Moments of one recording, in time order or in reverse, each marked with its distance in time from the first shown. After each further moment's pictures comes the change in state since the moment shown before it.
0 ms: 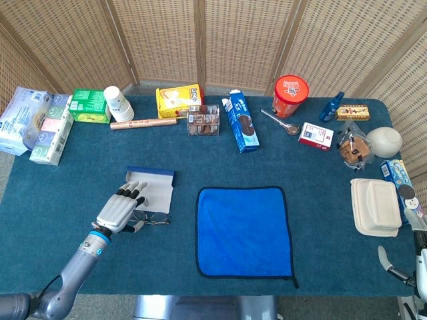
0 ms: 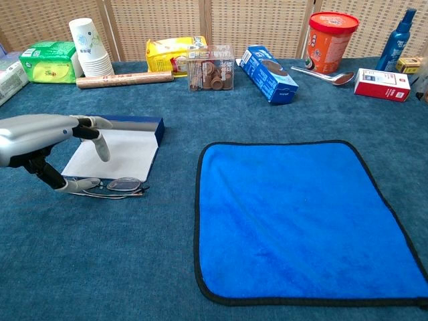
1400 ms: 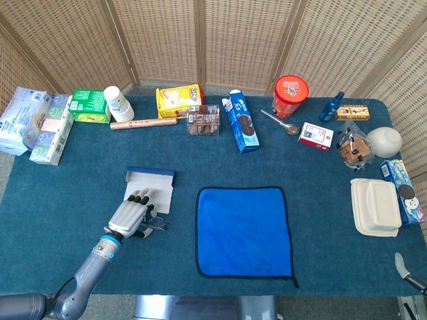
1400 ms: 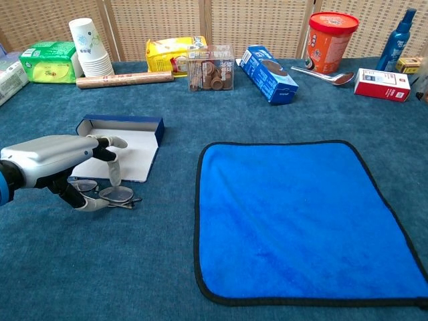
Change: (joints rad) left arm 0.007 -0.106 0.000 0.060 -0.030 -0.007 0.048; right arm -0.048 0.007 0.001 0.049 0.024 0.042 0.110
